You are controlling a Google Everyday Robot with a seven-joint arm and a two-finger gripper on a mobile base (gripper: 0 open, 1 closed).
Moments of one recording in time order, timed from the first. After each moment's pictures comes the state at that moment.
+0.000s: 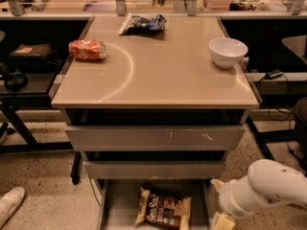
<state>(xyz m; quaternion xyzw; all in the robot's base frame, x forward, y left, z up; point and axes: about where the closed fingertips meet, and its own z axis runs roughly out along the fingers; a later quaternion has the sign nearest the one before) 0.359 -0.189 0.525 -0.58 0.79 0.16 0.15</state>
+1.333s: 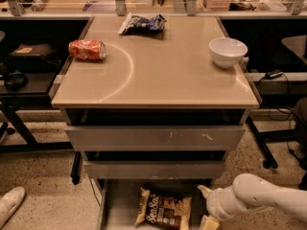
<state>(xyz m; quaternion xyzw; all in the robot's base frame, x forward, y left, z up) 0.393 -0.177 0.398 -0.59 0.76 0.19 0.20</state>
